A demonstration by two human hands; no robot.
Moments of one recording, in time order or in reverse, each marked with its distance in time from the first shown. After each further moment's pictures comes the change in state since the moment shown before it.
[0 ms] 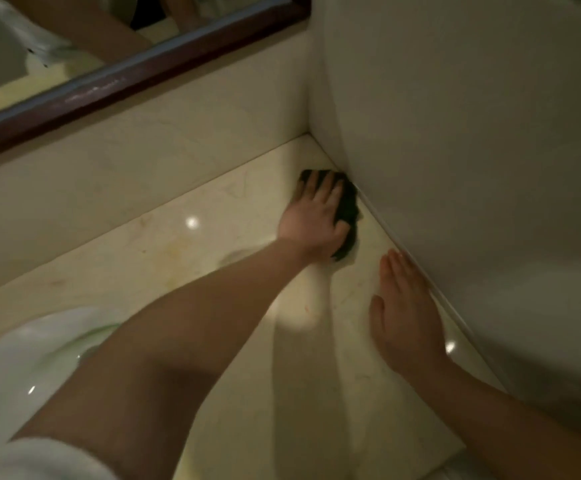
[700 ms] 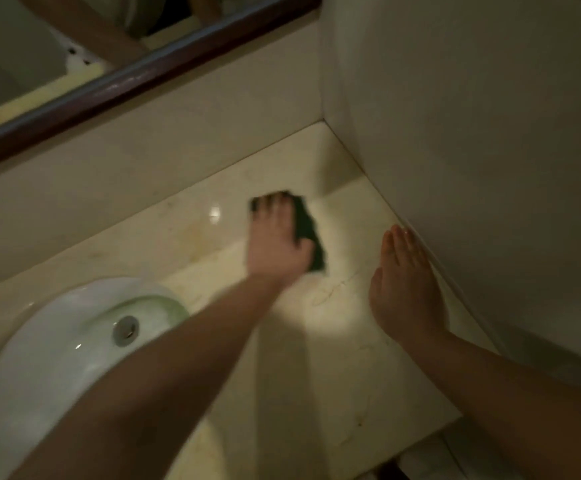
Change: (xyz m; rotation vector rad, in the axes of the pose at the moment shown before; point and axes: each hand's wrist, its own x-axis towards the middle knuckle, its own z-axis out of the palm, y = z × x) left_hand -0.101 -0.025 0.013 -0.085 0.143 -0.365; right_hand 0.004 -0.007 0.004 -0.107 -0.034 -0.047
